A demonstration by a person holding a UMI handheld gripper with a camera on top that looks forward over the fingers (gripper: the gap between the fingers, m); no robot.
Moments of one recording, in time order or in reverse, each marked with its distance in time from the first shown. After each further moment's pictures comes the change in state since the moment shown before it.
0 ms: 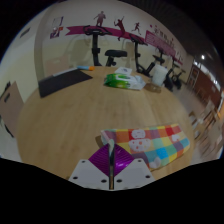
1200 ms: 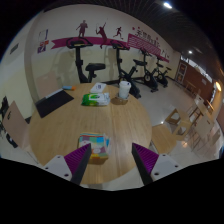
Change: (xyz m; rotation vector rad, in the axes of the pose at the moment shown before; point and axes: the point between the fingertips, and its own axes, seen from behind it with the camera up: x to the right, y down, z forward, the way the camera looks) arm 0.133 -0.058 -0.205 0.016 0.092 0.096
